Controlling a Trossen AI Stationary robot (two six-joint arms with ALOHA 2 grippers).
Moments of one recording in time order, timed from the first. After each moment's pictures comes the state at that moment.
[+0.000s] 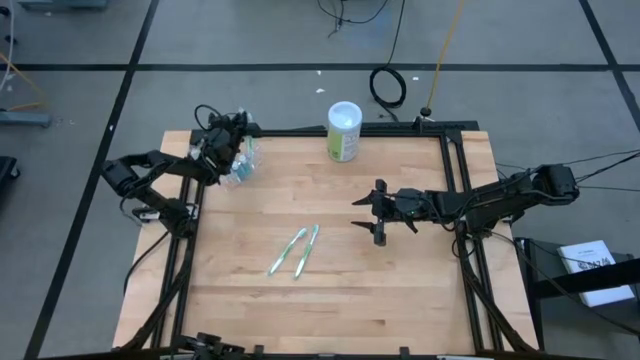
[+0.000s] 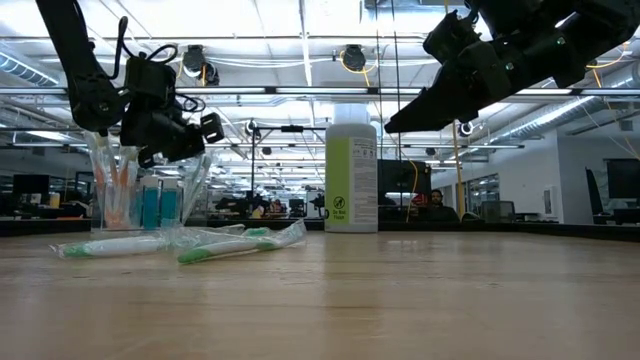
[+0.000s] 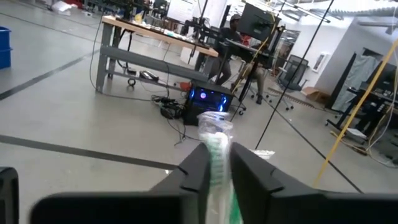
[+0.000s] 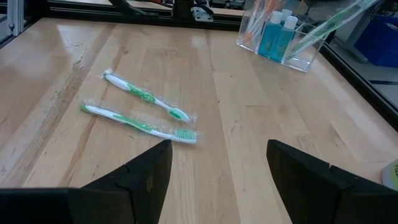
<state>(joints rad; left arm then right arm) 0.83 1.51 0.38 1.11 -0.52 -0.35 0.03 1.26 0.50 0.40 0.10 -0.04</state>
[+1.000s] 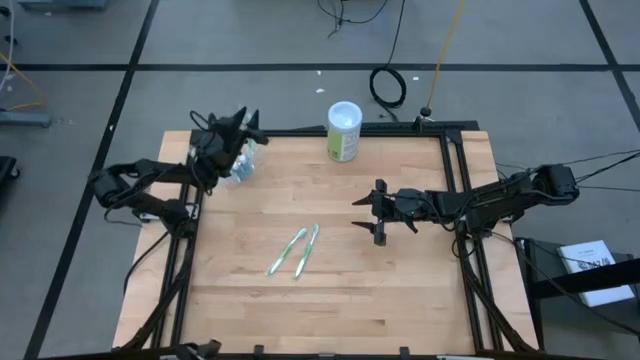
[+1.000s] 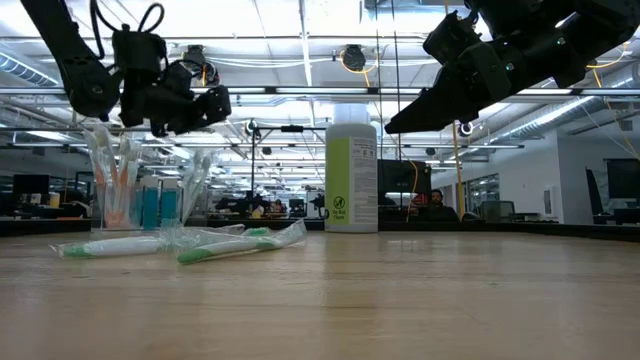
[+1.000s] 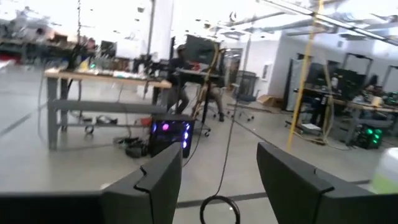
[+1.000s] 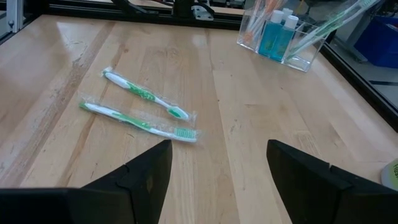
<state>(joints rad) 0.72 1.38 0.38 1.18 -0.44 -0.09 0.02 1.26 0.50 0.39 0.10 -0.05</state>
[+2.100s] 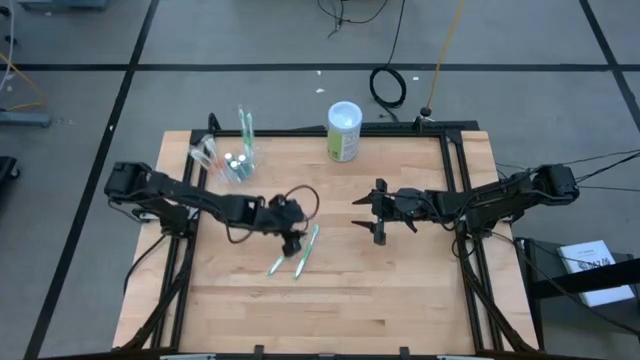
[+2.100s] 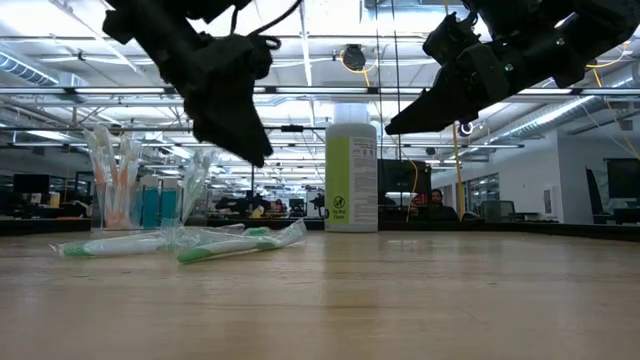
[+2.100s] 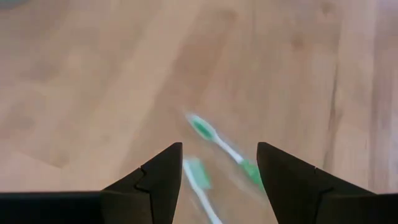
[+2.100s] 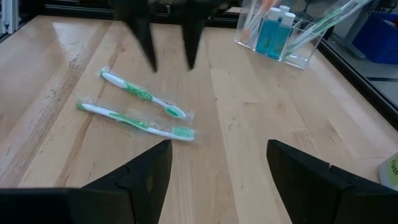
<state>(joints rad) -0.10 1.50 0.86 -0.19 -0.18 -0.41 0.02 1.26 0.50 0.39 0.11 -0.04</state>
